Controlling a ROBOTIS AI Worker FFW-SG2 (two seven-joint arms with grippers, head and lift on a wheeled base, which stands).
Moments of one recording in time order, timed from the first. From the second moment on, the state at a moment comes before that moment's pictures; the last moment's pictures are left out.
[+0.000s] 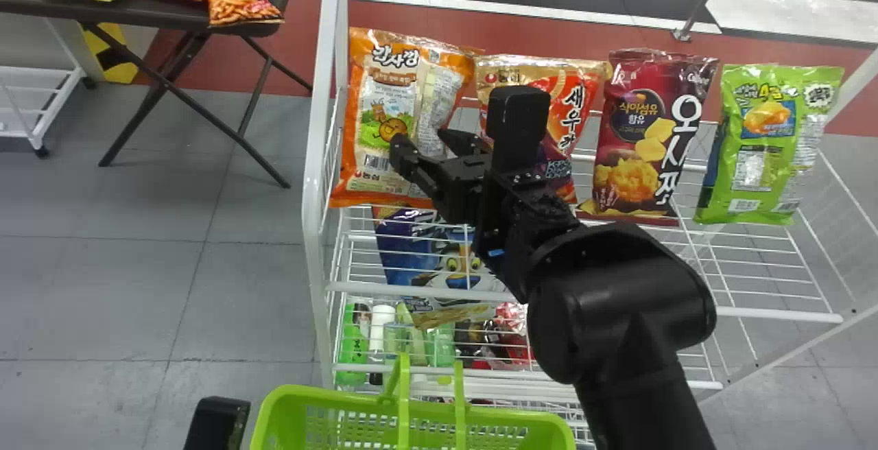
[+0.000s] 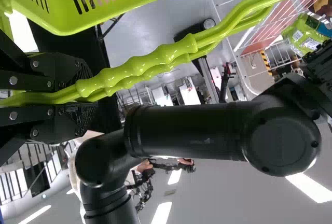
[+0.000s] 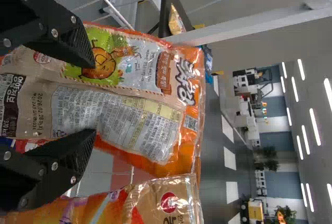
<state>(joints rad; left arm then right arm) 0.62 0.13 -0.09 -2.36 0.34 1.38 -1.19 -0.01 -0.01 0.23 -1.85 -0.11 0.66 0.08</state>
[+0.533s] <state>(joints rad) 0.58 0.14 -0.13 -2.35 0.34 1.38 -1.18 0.04 -0.05 0.22 -1.95 -0.08 0.71 0.17</state>
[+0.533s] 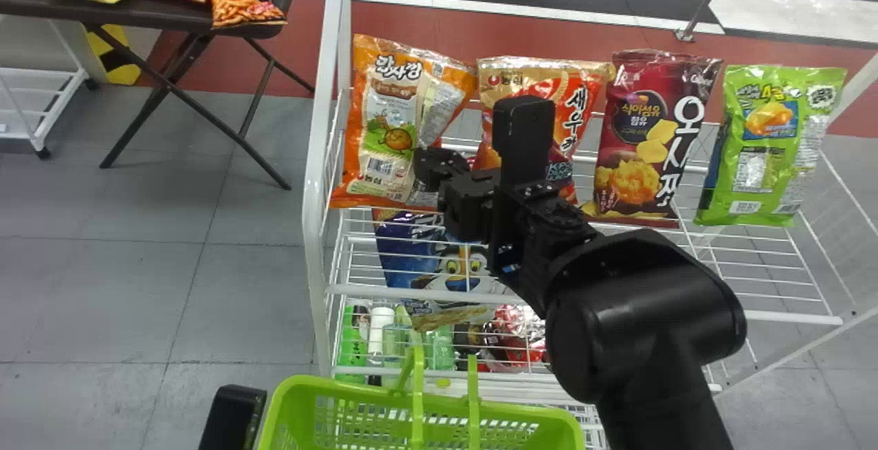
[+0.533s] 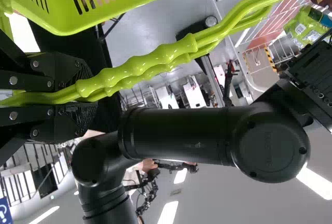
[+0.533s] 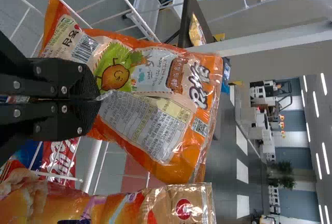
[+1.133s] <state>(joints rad) 0.59 0.14 -0.12 -2.35 0.35 1.38 -1.19 0.05 -0.05 0.20 -1.97 -0.09 0.64 0.29</state>
